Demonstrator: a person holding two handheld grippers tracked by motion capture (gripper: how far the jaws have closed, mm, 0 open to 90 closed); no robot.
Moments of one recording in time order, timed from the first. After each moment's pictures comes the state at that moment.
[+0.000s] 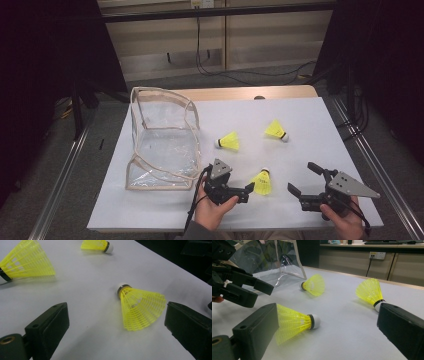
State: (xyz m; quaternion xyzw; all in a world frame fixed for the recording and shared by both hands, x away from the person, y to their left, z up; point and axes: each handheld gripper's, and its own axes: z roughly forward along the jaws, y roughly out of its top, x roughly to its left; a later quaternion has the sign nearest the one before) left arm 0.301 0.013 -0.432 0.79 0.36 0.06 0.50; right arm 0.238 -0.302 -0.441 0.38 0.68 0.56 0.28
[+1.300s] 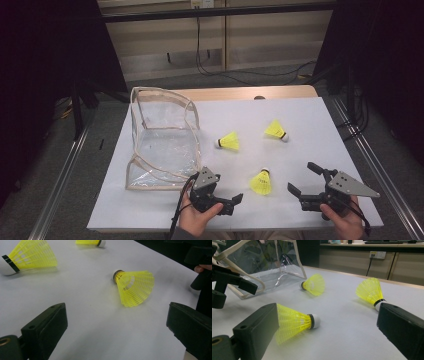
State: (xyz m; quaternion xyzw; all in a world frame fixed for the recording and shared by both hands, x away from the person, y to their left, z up) left arm 0.286 0.052 -0.434 0.80 0.32 0.05 0.50; right arm 0.238 -0.302 -0.441 0.38 0.68 0.56 0.28
